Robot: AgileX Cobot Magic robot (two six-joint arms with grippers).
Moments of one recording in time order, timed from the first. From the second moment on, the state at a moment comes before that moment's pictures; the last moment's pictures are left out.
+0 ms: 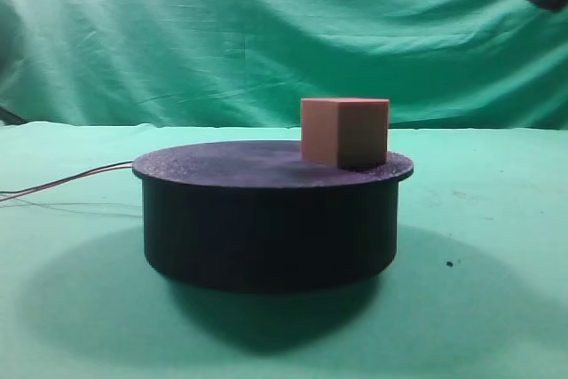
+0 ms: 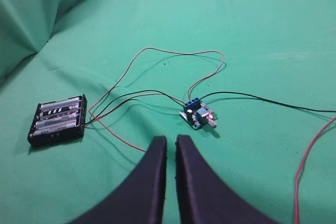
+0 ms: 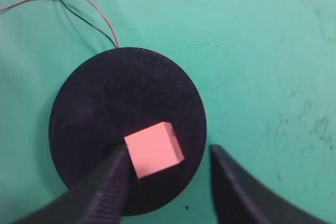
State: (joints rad) left arm 0.03 -0.02 0.03 0.22 0.37 -0.08; right arm 0.65 1.38 -0.89 0.28 0.68 -0.11
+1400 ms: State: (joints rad) left arm 0.03 -0.02 0.03 0.22 0.37 -0.08; right arm 0.53 1.50 -0.94 0.17 0.74 -0.07
